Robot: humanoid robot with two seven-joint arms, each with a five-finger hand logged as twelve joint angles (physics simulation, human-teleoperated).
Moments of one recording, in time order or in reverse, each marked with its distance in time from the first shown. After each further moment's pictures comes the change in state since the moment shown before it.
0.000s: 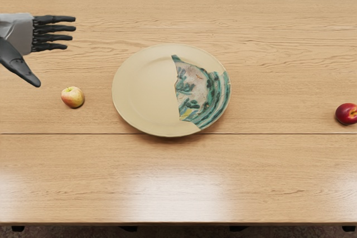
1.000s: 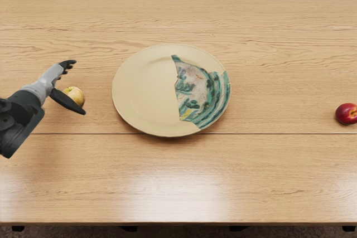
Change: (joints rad) left arm 0.123 -0.409 0.392 -0.041 0.475 1.208 -0.005; right arm -0.014 0.000 0.000 -0.001 0.003 0.000 0.000
